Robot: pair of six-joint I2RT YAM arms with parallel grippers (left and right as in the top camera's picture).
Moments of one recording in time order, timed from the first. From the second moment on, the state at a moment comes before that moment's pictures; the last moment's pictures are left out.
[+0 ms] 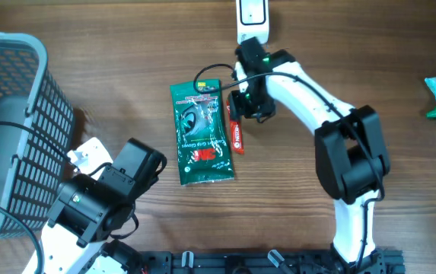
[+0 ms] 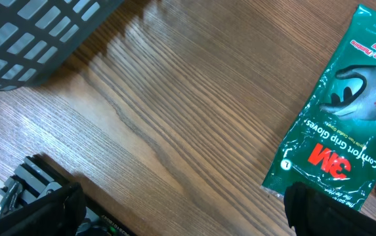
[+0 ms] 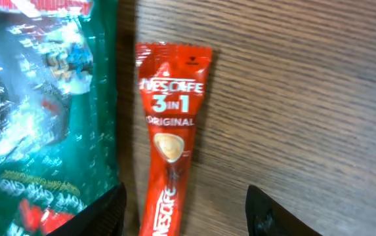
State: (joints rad) left arm -0.54 0.96 1.08 -1.48 -0.45 -1.17; right arm 0.47 2.15 1.66 -0.96 -0.19 0.25
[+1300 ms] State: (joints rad) left arm -0.54 0.96 1.08 -1.48 -0.45 -1.17; right arm 0.44 1.85 1.51 -0.97 -0.82 0.23
